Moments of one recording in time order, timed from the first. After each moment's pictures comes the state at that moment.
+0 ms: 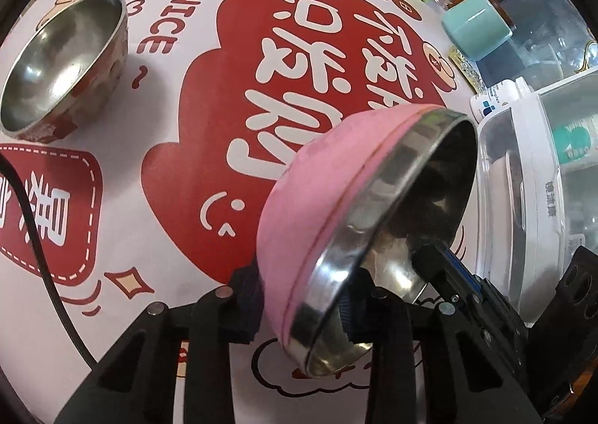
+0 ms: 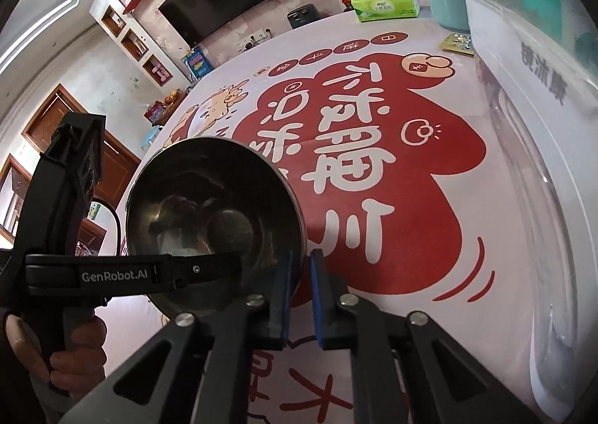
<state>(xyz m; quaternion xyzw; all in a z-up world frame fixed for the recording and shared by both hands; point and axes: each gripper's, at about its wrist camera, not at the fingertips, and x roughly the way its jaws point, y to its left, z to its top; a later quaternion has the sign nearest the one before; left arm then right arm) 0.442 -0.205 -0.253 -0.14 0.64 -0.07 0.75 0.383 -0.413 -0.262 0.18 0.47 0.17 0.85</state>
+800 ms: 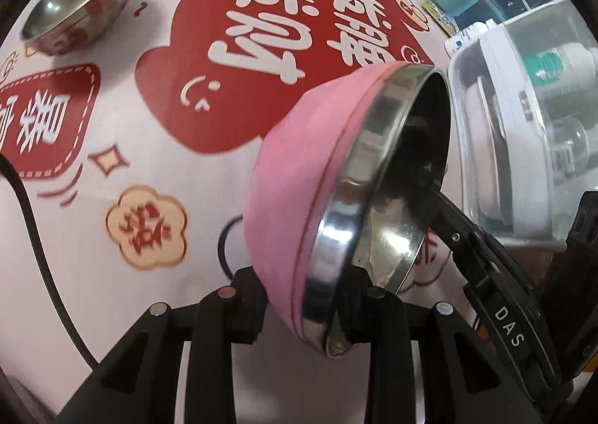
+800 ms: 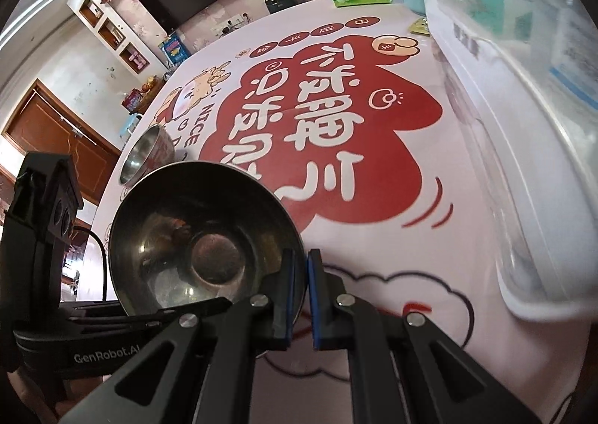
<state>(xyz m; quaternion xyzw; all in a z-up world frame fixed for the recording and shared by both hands) 0.366 -0.217 -0.242 -0.14 0.67 -0.09 0.73 0.338 -0.418 -0.246 0.16 0.51 0.13 0.84</state>
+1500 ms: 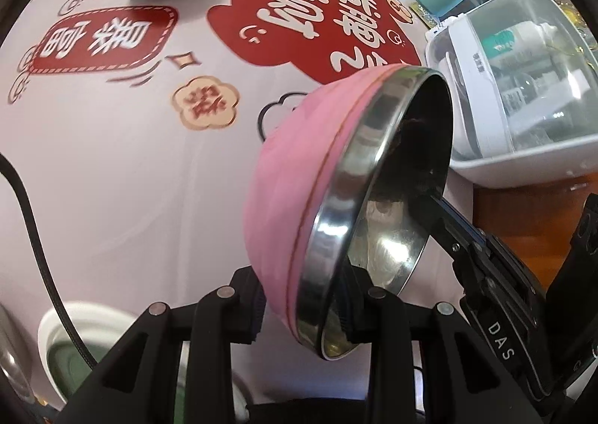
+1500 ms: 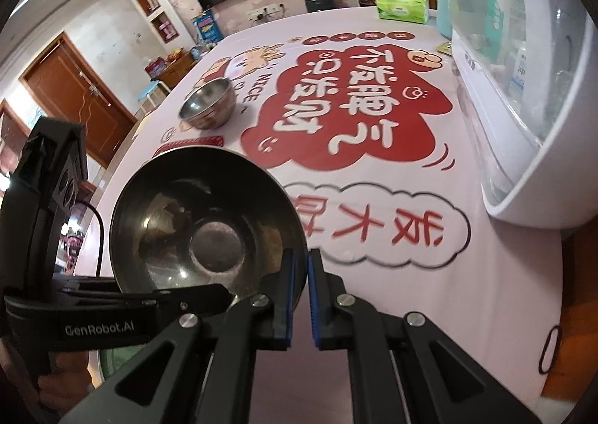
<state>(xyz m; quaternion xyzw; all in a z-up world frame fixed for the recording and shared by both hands) 0.254 -0.183 -0.196 -0.17 0.66 -0.09 0.73 0.236 -0.381 -0.196 0.09 0.50 0.17 0.84</state>
